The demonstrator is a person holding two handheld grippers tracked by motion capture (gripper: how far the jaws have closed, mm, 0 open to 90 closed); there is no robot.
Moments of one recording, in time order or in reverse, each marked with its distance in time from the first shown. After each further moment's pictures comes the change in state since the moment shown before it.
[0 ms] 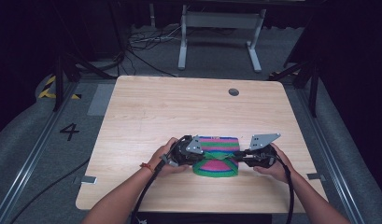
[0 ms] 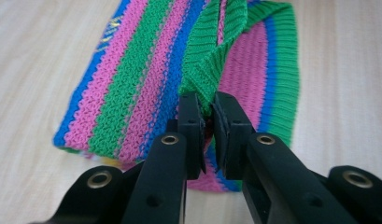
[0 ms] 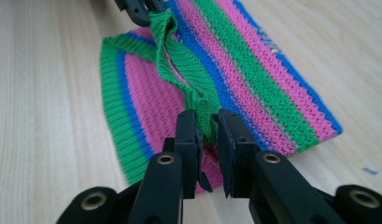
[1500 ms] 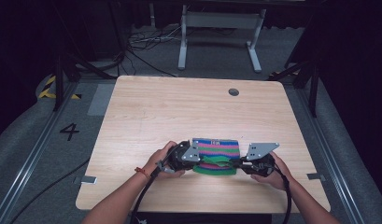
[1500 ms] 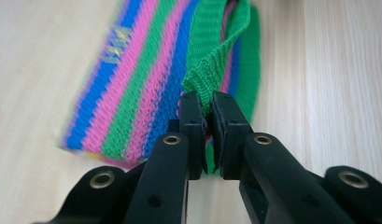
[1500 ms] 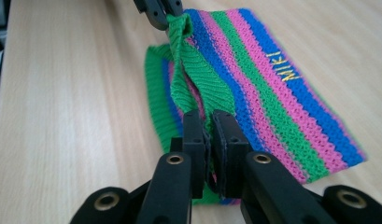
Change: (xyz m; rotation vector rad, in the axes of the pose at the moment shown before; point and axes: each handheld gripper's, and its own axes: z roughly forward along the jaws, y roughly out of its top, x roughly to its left) left arm -0.020 -0.008 -0.009 0.013 0.012 0.095; right arm 0.032 0.005 0.000 -0.022 0.004 -0.062
